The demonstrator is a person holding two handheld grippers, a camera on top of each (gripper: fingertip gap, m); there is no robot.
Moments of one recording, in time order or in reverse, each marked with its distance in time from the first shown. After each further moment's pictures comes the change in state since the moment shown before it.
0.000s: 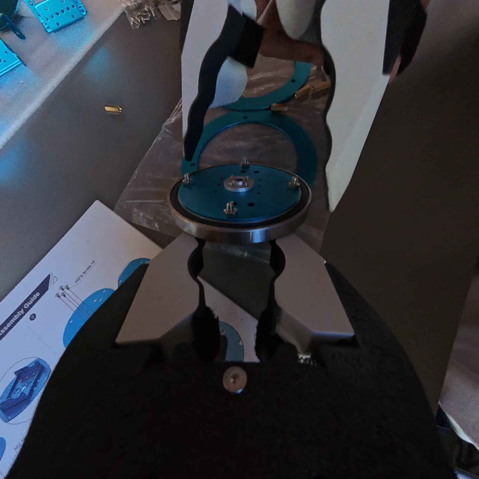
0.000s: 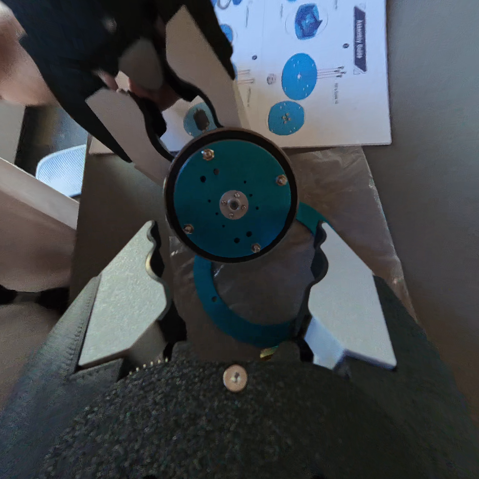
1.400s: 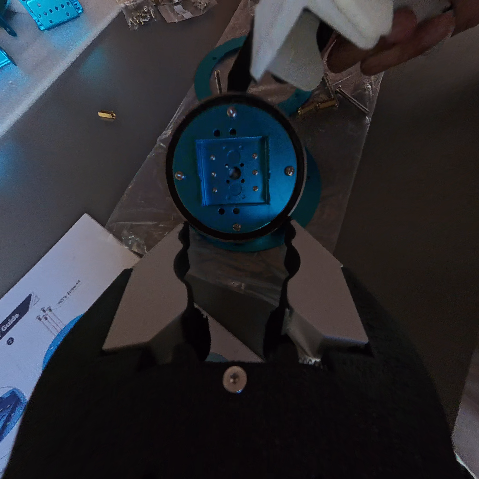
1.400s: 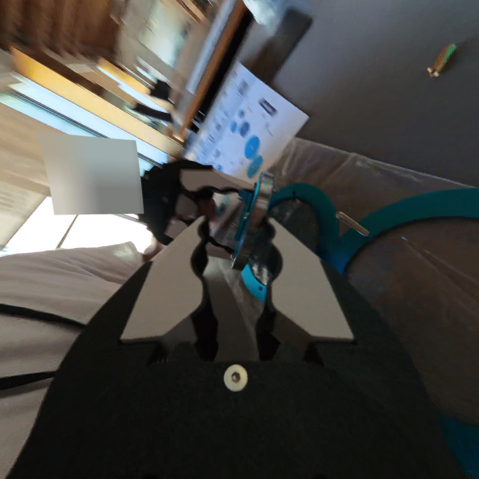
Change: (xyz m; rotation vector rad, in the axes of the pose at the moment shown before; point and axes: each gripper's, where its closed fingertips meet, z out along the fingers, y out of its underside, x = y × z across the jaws) left arm 0.001 -0.008 0.018 0.005 -0.008 -0.026; right arm 0.020 -0.003 -0.064 0.519 -0.172 0.800
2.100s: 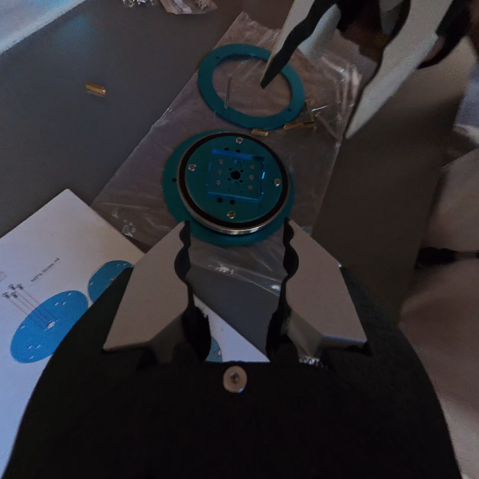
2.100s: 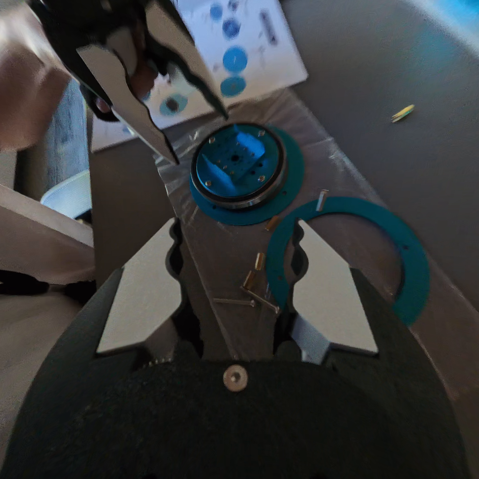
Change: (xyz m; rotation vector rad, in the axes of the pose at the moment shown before) left arm 0.003 -0.003 -0.017 -0.015 0.097 -0.179; right arm 0.018 0.038 -0.042 -0.301 0.310 -0.641
